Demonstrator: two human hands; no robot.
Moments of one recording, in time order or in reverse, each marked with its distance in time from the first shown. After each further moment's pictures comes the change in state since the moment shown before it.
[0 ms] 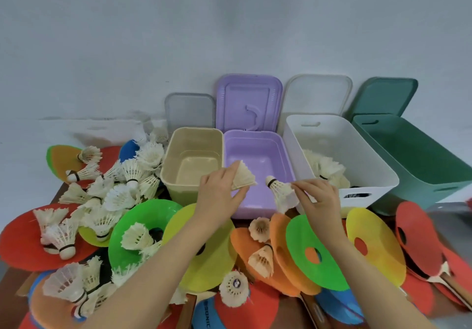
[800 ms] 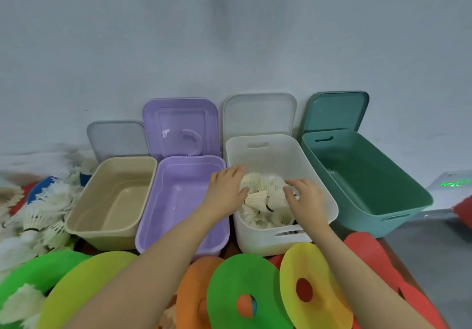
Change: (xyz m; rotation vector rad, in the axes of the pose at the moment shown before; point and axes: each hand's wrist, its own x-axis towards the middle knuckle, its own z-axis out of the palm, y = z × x) left_hand 0.149 0.132 0.142 0.186 -0.342 0.038; right_hand 0.092 0.190 -0.055 -0.112 -0.183 0.314
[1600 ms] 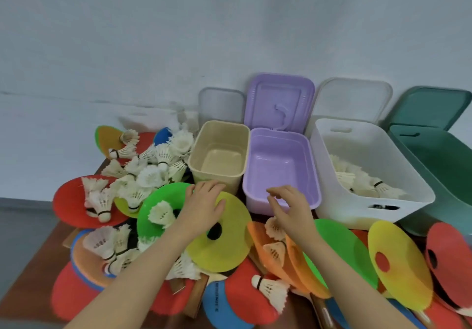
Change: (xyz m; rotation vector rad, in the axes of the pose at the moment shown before) left_hand -0.254 -0.186 -0.059 -0.012 0.068 -0.235; right_hand -0.154 -0.197 0.107 0.279 -0.174 -0.372
